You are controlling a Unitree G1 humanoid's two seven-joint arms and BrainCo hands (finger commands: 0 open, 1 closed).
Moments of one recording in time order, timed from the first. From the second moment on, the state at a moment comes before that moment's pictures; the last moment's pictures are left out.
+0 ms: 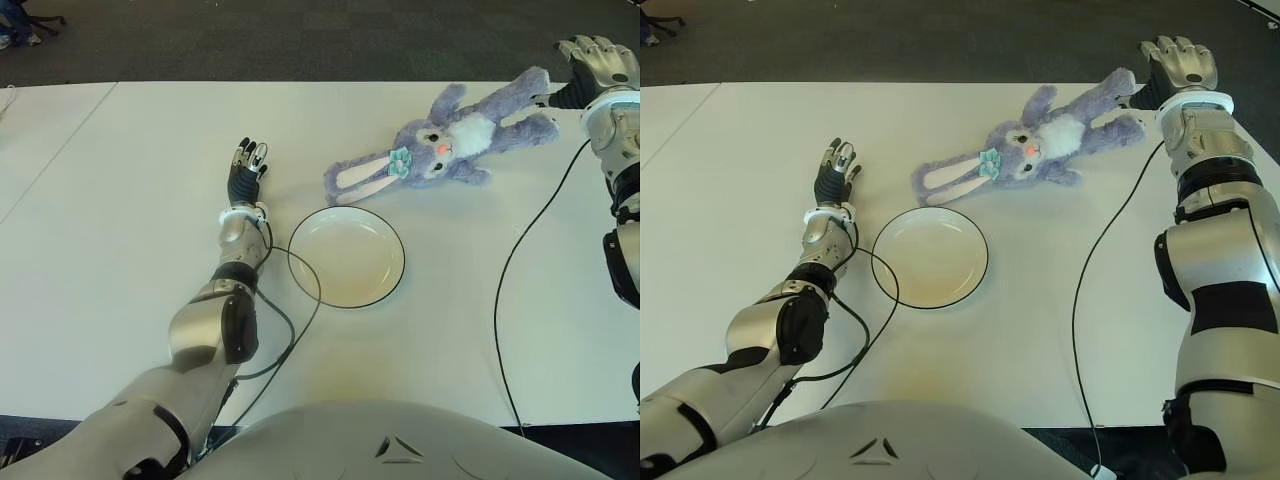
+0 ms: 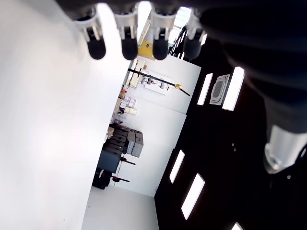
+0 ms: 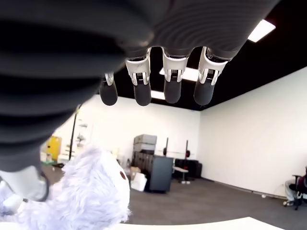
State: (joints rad) left arm -0.65 0.00 0.44 1.22 -0.18 -0.46 -0.13; right arm -1.16 -0.78 0.54 1.33 -0.79 -0.17 -0.27
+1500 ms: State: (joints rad) left arm -0.65 0.00 0.45 1.22 -0.17 -0.46 -0.13; right arm -1.10 -0.58 0.53 1.36 -0.78 -0.18 -0.42
